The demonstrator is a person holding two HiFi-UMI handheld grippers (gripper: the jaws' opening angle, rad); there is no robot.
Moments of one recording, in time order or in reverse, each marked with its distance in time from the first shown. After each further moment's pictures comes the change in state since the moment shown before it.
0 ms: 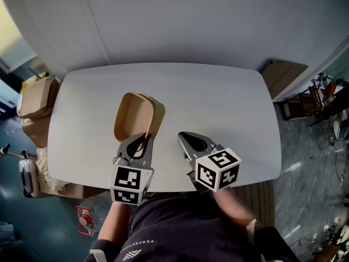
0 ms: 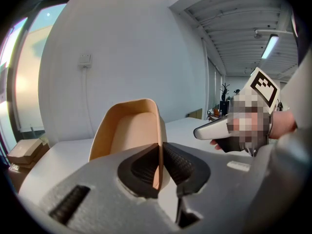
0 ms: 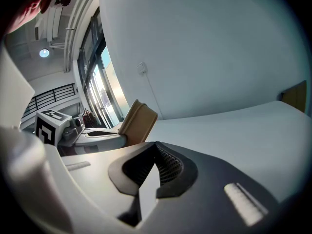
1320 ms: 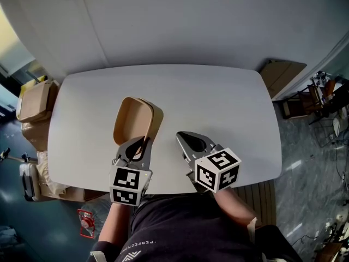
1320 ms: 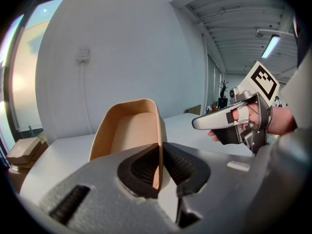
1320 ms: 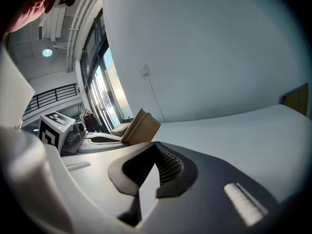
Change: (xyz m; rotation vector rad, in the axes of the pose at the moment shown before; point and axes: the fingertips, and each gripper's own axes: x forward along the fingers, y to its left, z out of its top) left arm 0.004 0.005 -0.012 0.002 0.052 -0.021; right arm 0.005 0.004 0.010 -0.023 -0.030 0.012
